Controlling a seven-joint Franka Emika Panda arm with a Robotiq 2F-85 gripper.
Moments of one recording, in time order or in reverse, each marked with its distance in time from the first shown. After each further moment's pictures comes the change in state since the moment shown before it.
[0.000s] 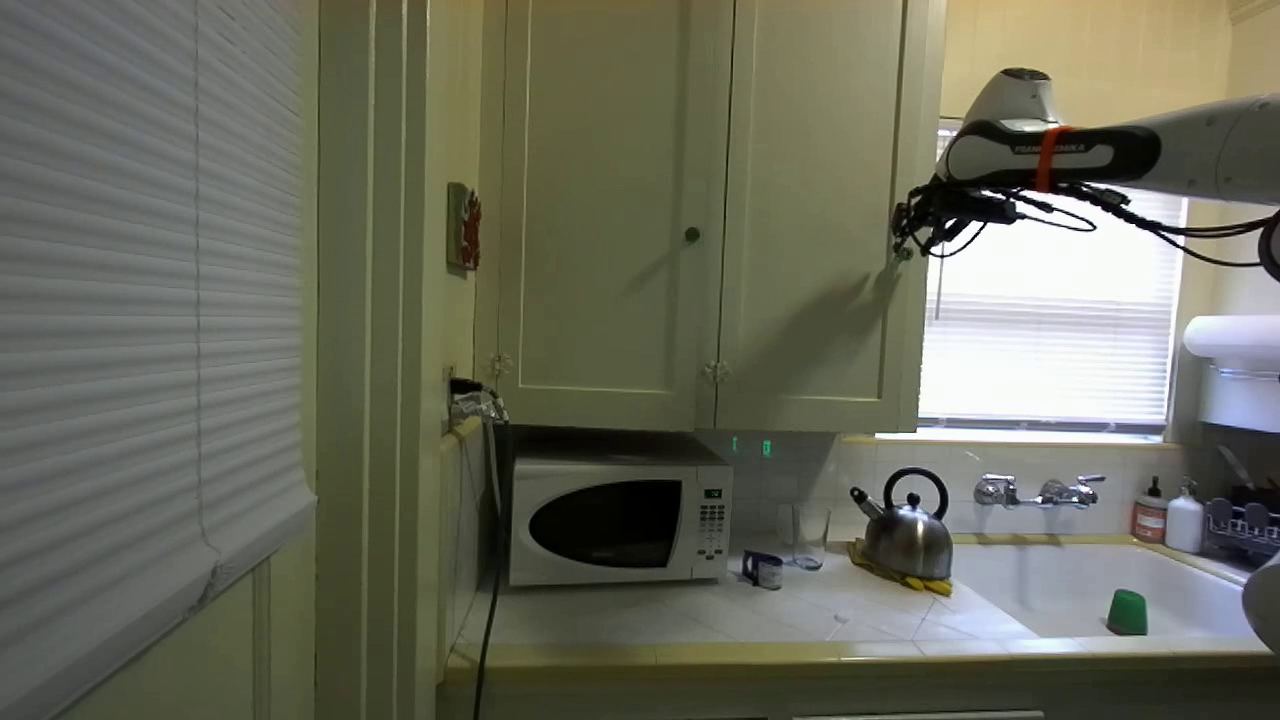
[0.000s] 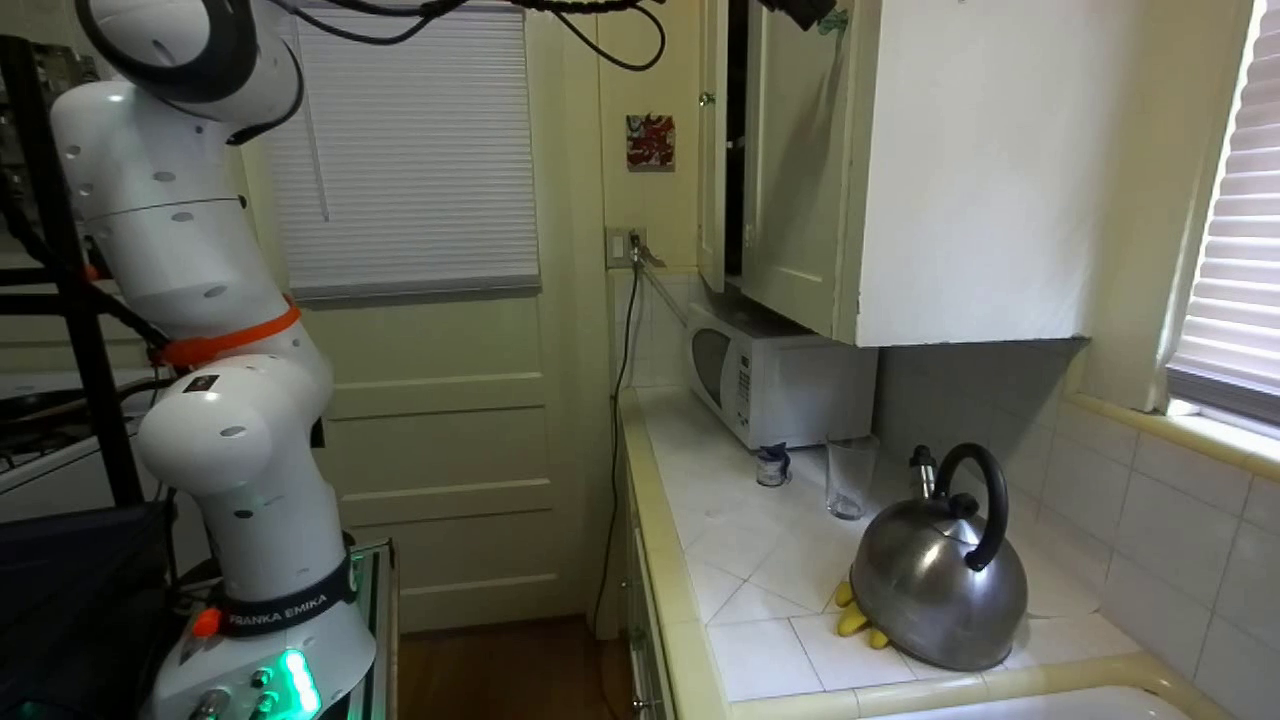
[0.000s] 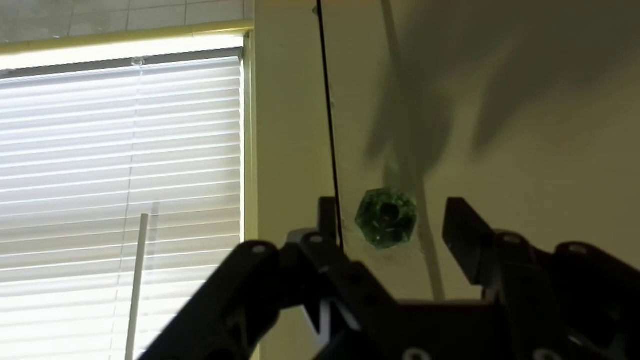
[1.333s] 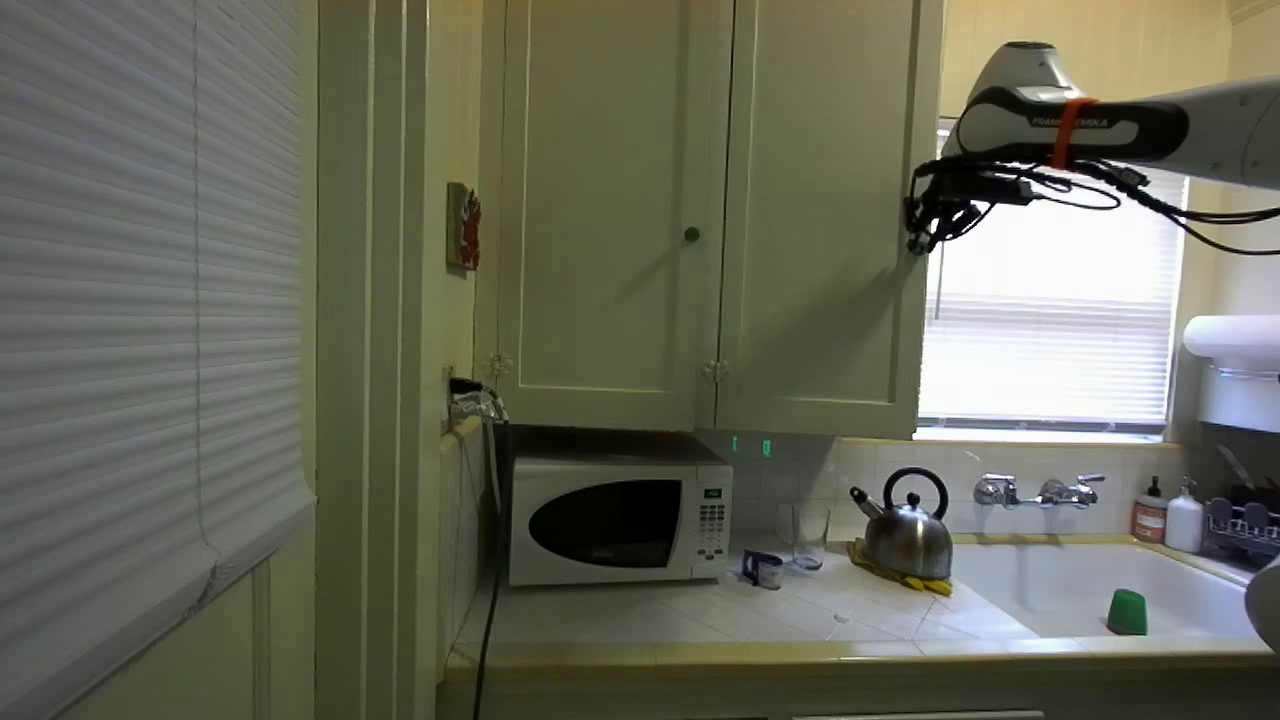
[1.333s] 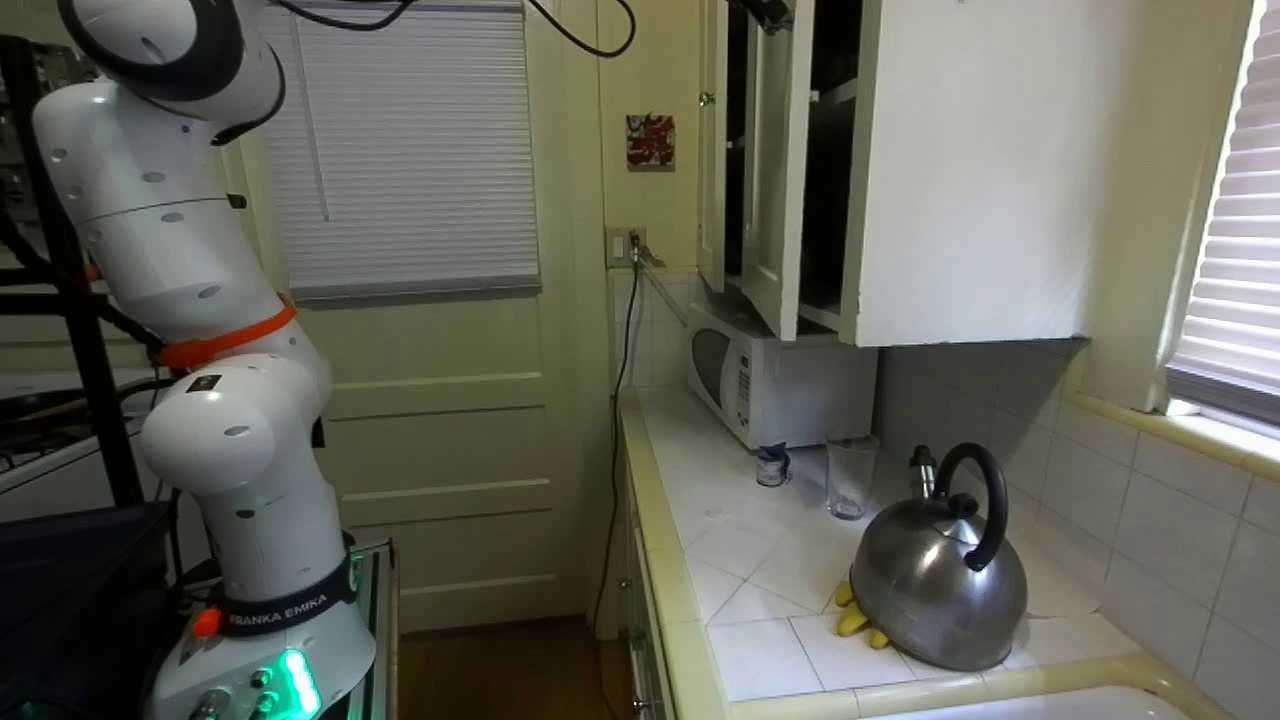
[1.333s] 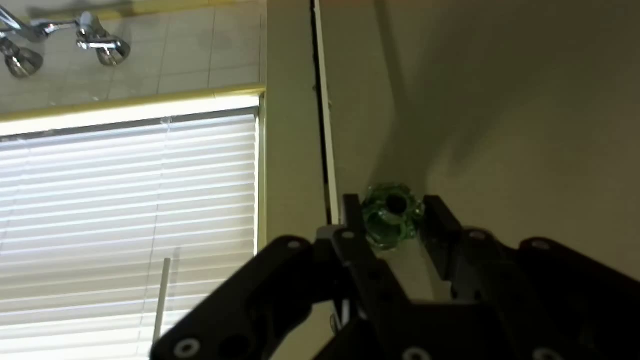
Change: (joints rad) arm 0.022 -0.047 0.030 0.049 -0.013 -0.234 0.053
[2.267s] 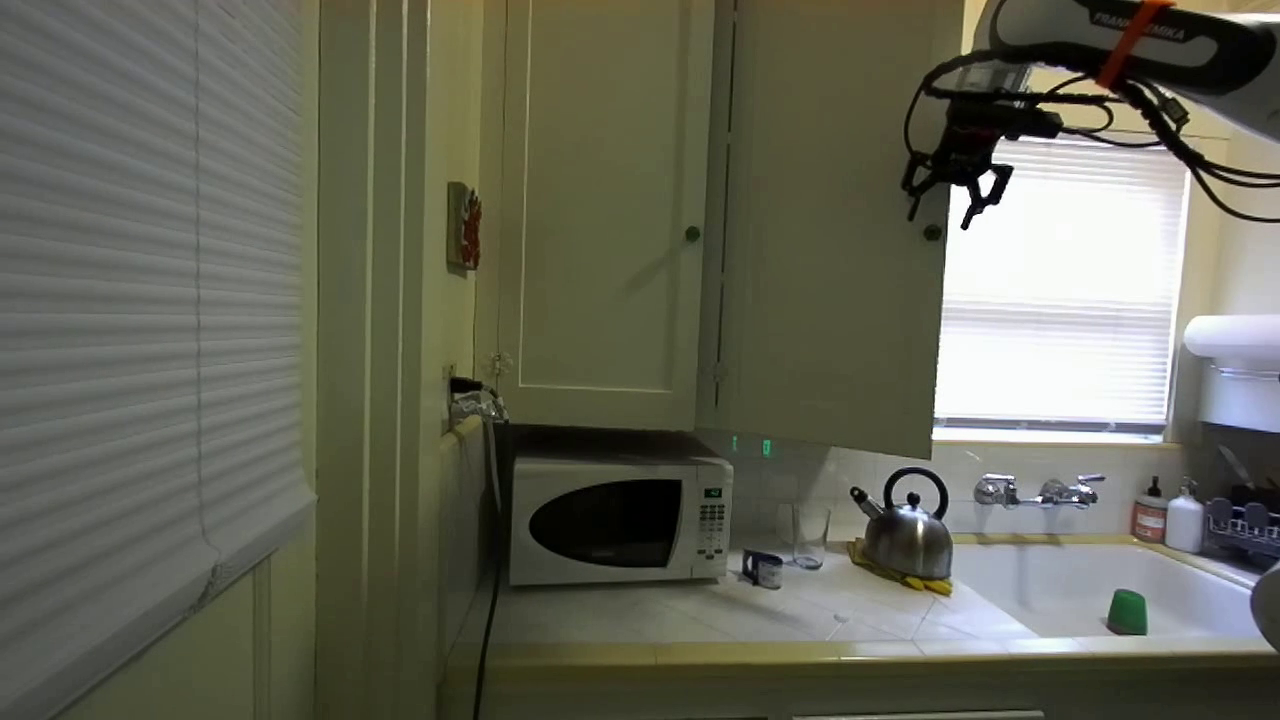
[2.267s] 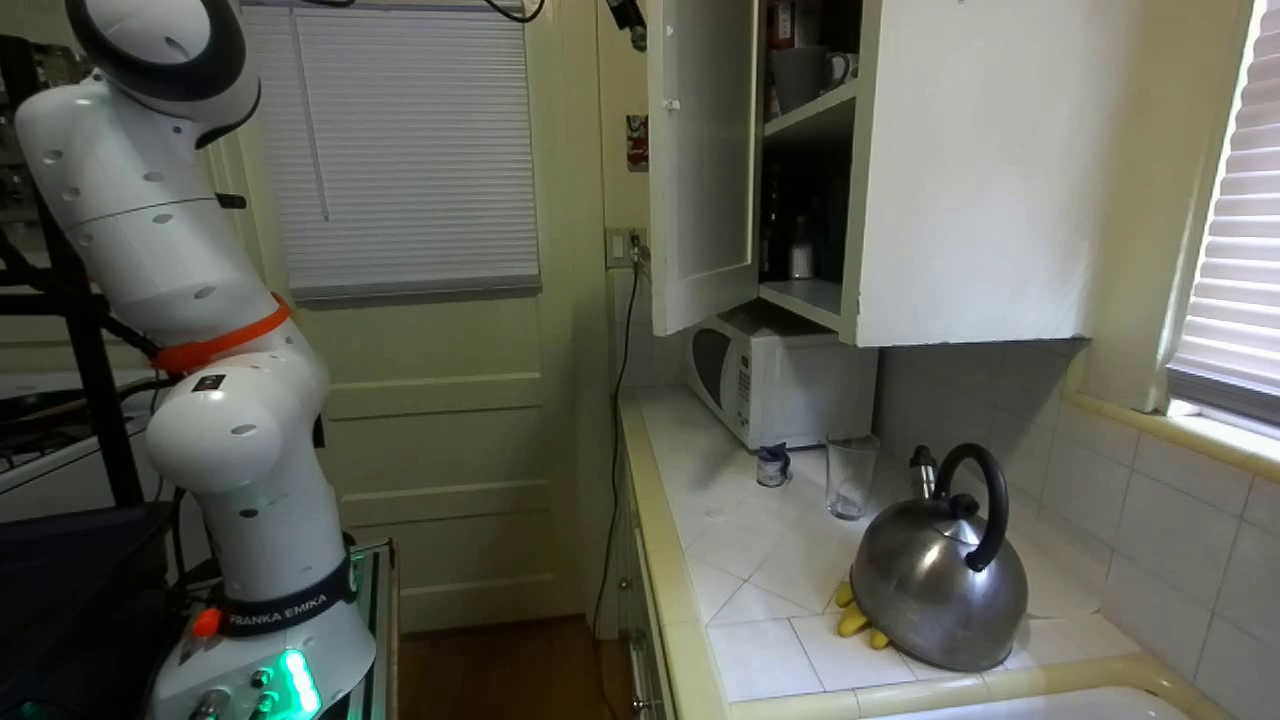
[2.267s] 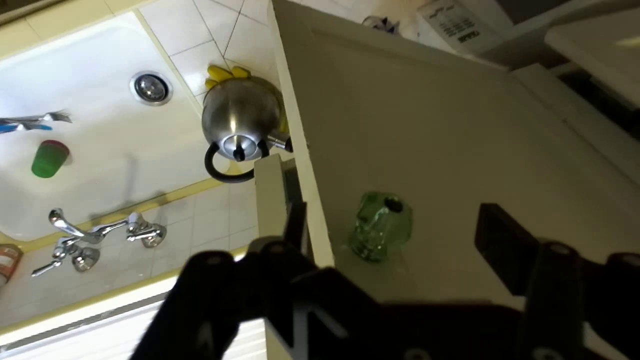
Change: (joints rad) arm 0.039 -0.035 0.139 0.210 0.102 -0.533 0.341
